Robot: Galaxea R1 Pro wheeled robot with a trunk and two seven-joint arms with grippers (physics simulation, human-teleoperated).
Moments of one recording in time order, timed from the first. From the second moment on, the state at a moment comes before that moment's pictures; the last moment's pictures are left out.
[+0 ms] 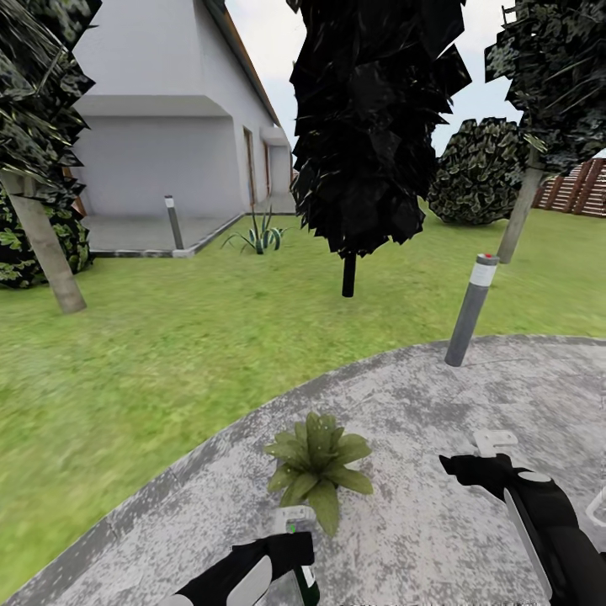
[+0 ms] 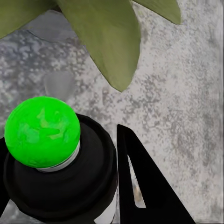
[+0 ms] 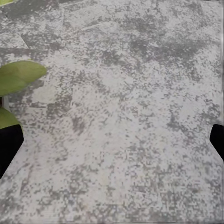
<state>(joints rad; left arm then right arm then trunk) -0.53 -0.16 -0.72 -0.40 0.84 0.16 -0.04 -0.29 -0.20 -0.16 -1.40 0.09 0.73 0.22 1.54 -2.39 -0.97</state>
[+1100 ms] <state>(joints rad) -0.50 -0.16 -0.88 -0.84 1.23 -0.04 0.87 -0.29 -0.19 -0.10 -1.40 0.09 0.73 0.19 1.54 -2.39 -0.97</state>
